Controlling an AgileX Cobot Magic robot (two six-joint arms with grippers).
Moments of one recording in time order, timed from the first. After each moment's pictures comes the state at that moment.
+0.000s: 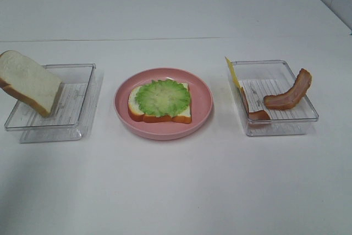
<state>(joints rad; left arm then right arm) -0.16 0.98 -1.04 0.03 1.22 -0.01 0.08 0.15 -0.47 0.04 1.10 0.03</state>
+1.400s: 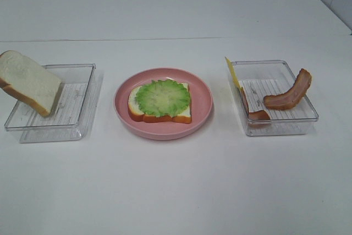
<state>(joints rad) 0.07 0.00 -0.52 -0.05 1.08 0.04 0.08 0.47 -0.54 0.10 1.10 -0.03</state>
